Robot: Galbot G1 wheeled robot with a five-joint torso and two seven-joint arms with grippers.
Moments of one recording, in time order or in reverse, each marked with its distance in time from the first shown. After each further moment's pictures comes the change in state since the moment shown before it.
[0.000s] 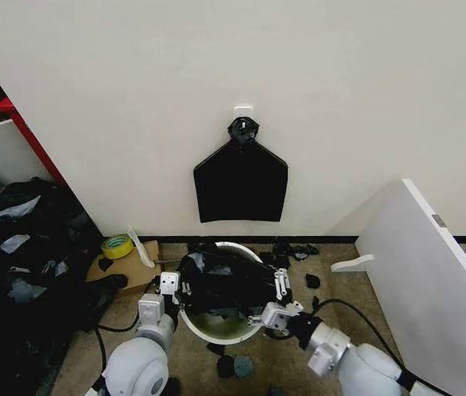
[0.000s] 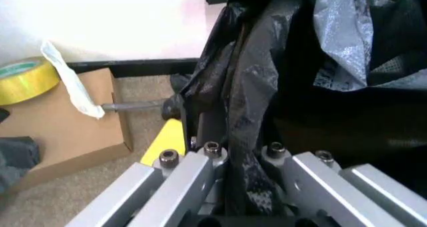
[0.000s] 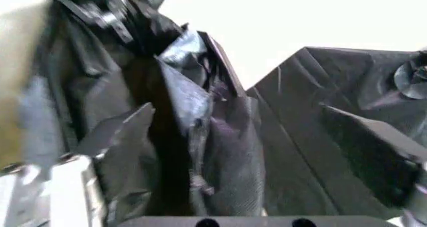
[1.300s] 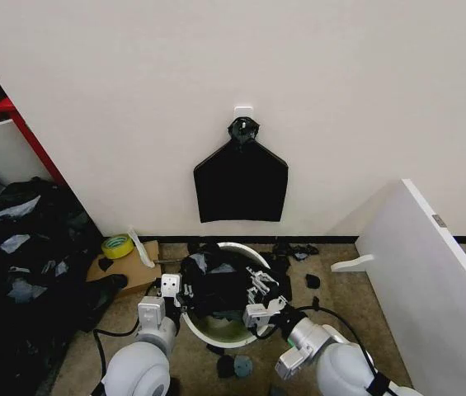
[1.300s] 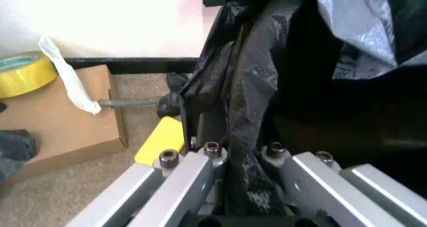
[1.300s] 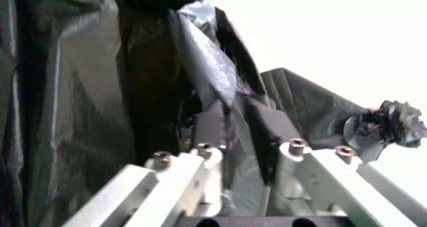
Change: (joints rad) left arm 0.022 -0.014 -0.008 -0.042 -0.020 0.019 -0.018; right arm -0.035 0.132 0.005 -0.039 -0.506 -0.057 0.017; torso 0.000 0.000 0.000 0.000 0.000
